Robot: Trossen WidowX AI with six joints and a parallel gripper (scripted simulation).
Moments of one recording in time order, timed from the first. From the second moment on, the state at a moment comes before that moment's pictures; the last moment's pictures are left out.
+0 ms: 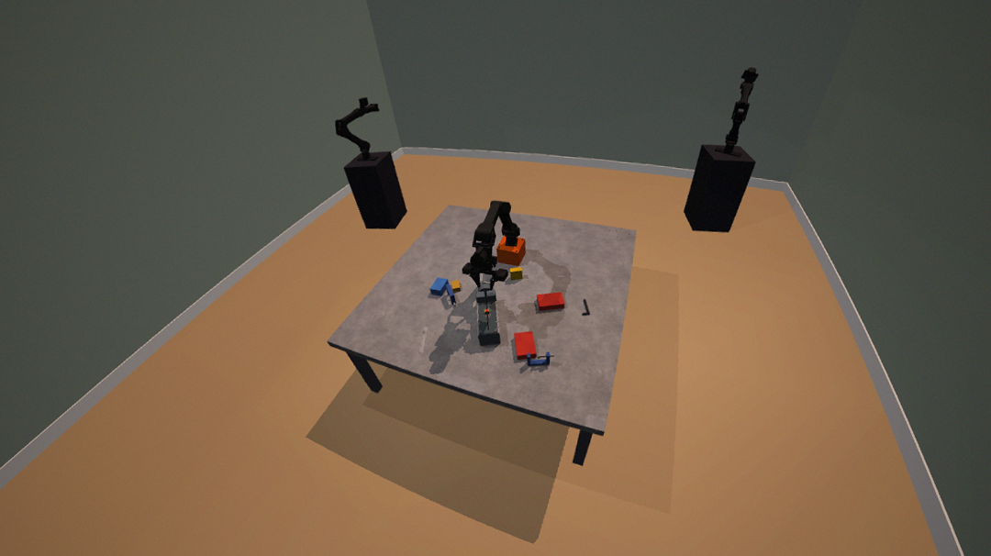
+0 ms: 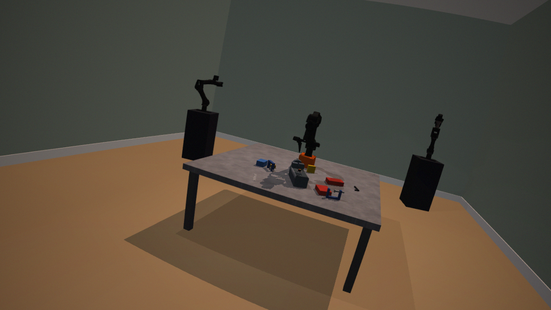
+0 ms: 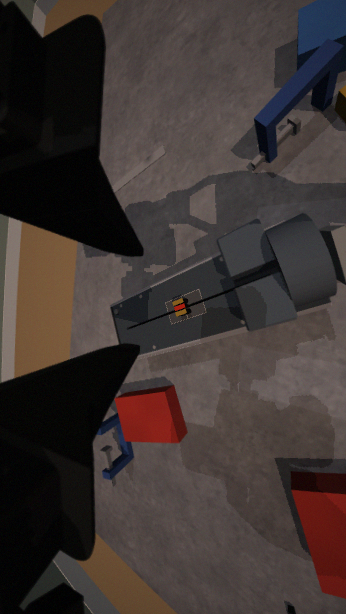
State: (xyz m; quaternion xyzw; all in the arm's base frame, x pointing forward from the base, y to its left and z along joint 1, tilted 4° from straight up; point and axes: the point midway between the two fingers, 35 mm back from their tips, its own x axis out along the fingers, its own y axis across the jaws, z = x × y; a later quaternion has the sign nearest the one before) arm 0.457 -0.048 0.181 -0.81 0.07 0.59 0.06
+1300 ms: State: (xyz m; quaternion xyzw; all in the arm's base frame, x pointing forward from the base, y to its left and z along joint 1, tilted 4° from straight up) arm 0.457 -0.047 0.181 -0.81 0.07 0.59 0.06
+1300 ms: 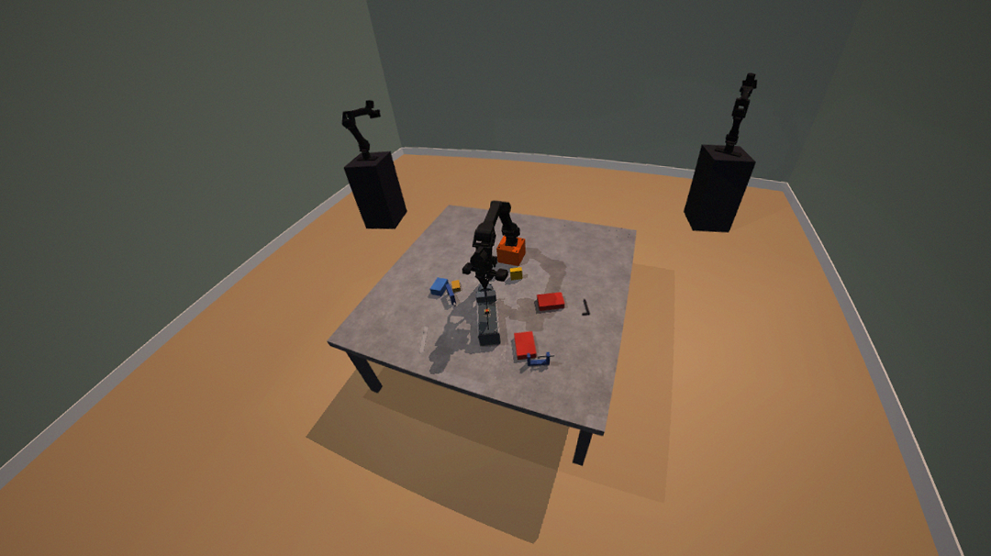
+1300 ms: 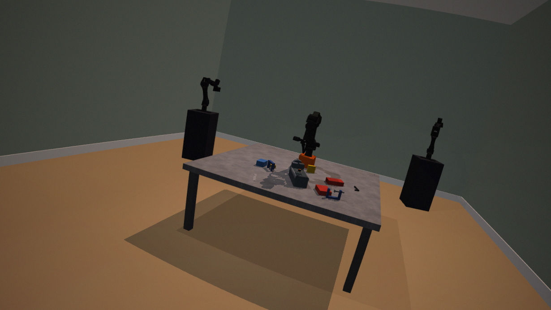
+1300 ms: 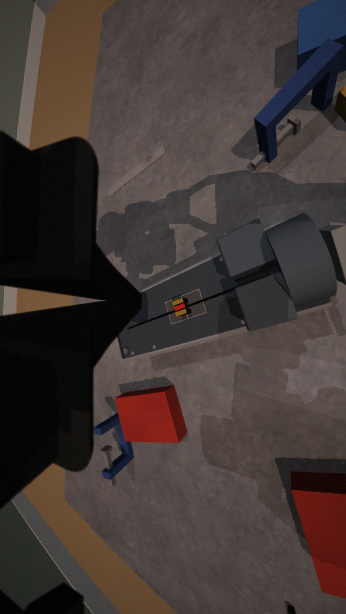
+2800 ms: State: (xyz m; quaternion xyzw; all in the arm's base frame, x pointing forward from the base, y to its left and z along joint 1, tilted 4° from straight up) arm 0.457 -0.048 0.181 -0.81 0.07 0.59 0.05
